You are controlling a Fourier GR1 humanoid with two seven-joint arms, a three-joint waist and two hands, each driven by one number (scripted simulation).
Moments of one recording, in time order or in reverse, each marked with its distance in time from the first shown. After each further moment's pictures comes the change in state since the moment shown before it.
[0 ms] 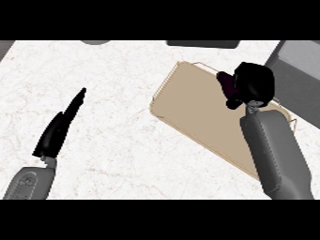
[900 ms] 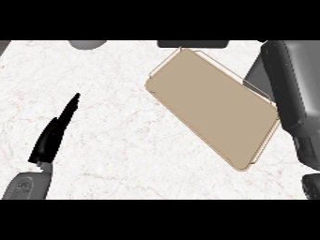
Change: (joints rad) left arm 0.036 0.000 0.033 0.023 0.000 0.015 -0.020; right arm -0.490 -0.156 -0.107 0.205 0.143 0.079 0.404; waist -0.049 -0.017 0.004
